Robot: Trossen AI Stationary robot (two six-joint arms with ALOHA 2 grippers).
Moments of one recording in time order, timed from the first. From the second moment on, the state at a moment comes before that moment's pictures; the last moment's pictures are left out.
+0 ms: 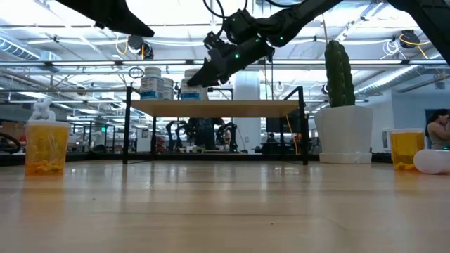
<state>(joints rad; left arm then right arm) -0.10 0.82 0.68 -0.18 -0.63 0.27 -0.44 1.96 1.55 -0.06 -0.32 -0.31</state>
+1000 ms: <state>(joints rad) -0.34 0.67 0.68 -0.43 -0.65 -0.05 -0.12 1.66 1.39 -0.13 -0.01 -0.36</state>
